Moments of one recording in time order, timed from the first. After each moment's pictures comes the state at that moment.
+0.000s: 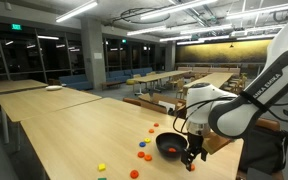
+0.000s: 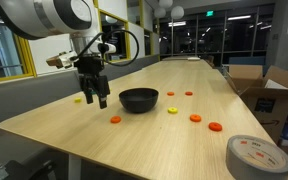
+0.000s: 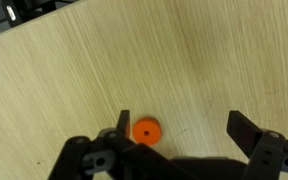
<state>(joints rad) 0.10 -0.21 0.16 -2.75 -0.05 2.52 0.55</state>
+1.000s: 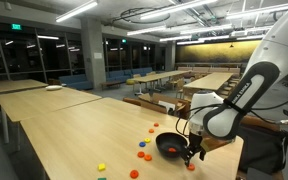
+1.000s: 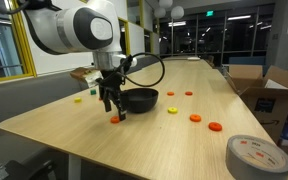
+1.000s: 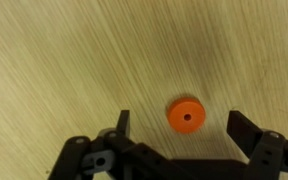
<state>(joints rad) 0.02 -0.07 0.07 -2.76 0.01 2.73 0.42</state>
